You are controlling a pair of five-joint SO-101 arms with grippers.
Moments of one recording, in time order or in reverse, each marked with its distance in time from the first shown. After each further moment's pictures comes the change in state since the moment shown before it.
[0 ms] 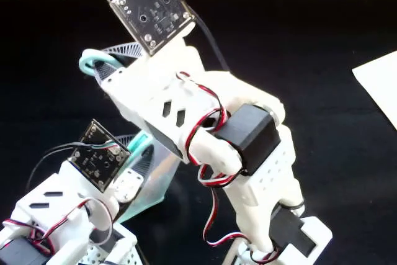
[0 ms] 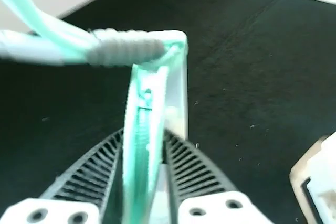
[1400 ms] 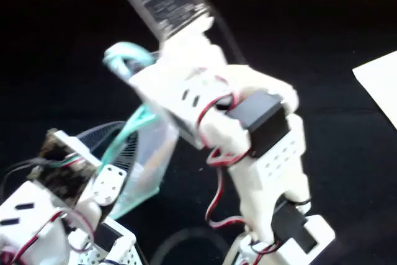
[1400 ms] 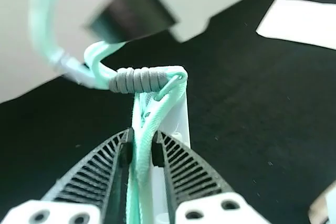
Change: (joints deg) left arm -4.0 0.2 -9.7 -3.9 0.1; right arm 9.4 0.5 0.0 11.9 0.0
